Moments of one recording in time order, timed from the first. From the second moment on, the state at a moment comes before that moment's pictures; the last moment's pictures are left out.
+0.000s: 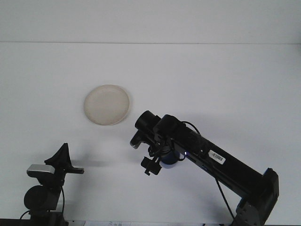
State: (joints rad) left arm -0.03 0.01 0.03 0.12 0.03 -0.07; right arm 0.86 1.78 1.66 -1.34 -0.07 -0.12
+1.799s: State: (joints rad) left arm -0.03 0.11 0.37 -0.04 0.03 -0.28; right arm 0.08 0.74 0.93 -0.76 -0.03 0.03
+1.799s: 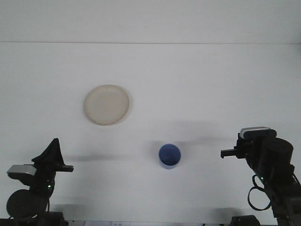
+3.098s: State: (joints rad) left arm -0.61 1.42 1.27 -0.51 0.42 -0.20; right arm 0.08 0.74 0.93 -0.76 -0.03 0.03
